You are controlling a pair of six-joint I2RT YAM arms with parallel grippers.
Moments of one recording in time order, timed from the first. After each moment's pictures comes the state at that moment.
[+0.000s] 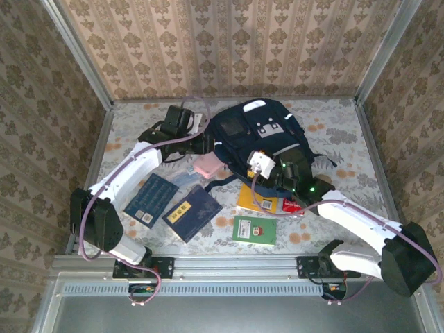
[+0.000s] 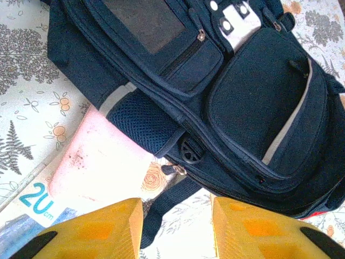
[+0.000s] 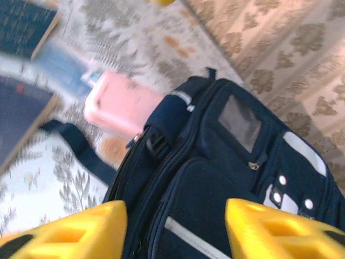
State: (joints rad) left arm -0.53 1.52 1.33 -0.64 0.25 -0.33; right arm 0.56 1.12 0.68 0.05 -0.09 -0.53
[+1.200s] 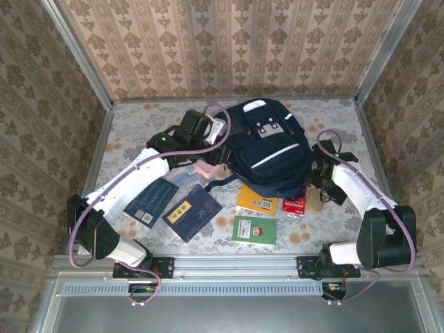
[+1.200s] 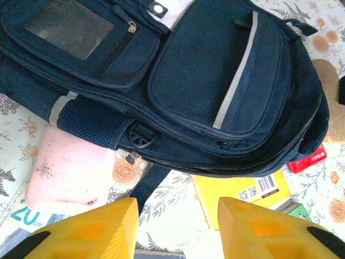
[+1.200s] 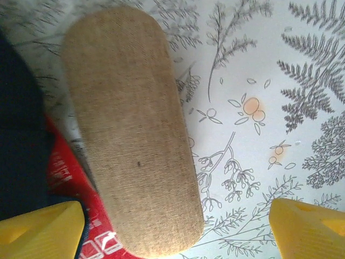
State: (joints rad) left arm -0.71 1.47 1.39 -0.74 0.15 -0.17; right arm 0.04 1.36 0.89 -1.00 0.24 0.77
